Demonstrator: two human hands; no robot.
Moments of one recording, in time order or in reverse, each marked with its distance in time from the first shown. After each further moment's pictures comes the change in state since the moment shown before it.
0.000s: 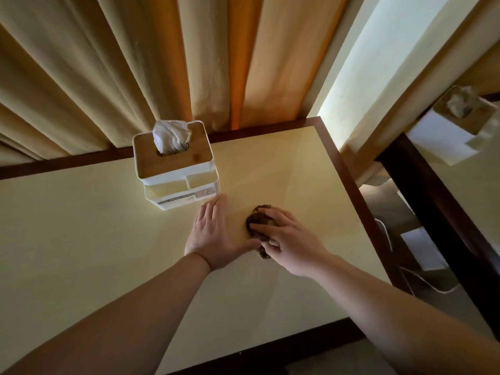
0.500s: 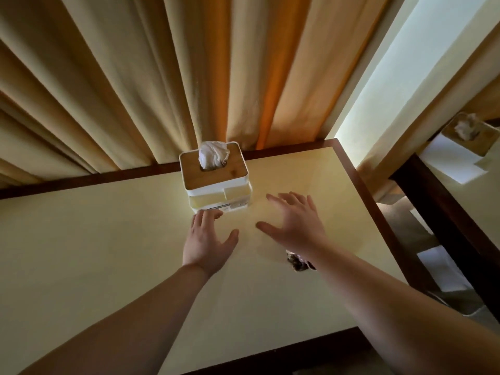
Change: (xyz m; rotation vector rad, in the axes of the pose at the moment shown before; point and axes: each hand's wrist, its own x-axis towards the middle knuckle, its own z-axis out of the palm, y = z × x) left_hand -0.030 -0.054 -0.057 -0.160 0.367 0.018; right_hand 0.055 -0.076 -0.032 -0.154 0.123 0.241
